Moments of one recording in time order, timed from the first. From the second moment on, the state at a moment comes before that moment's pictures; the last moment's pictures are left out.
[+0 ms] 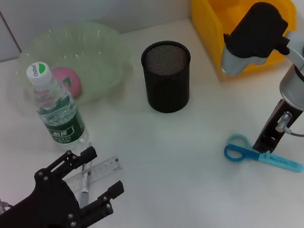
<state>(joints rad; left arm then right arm) -0.20 -2.06 1.25 0.55 1.31 1.57 -0.82 0.58 2.08 -1.50 -1.32 -2.71 -1.59 2.67</state>
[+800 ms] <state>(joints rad) -0.20 -2.06 1.24 0.55 1.31 1.57 -0.82 0.58 2.08 -1.54 -1.32 -2.71 -1.58 2.64</state>
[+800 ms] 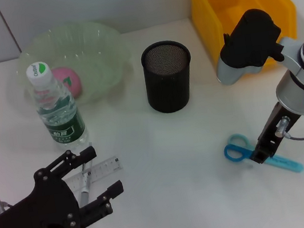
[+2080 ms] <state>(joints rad) -0.20 -2.06 1.25 0.56 1.31 1.57 -0.83 0.59 2.08 -1.57 -1.27 -2.72 -1.56 2.64</state>
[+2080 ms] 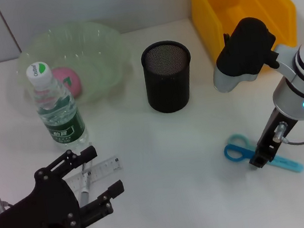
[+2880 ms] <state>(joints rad) -0.20 -2.06 1.25 0.55 1.31 1.57 -0.83 0.62 2.08 -1.57 -1.21 -2.72 -1.55 2.64</state>
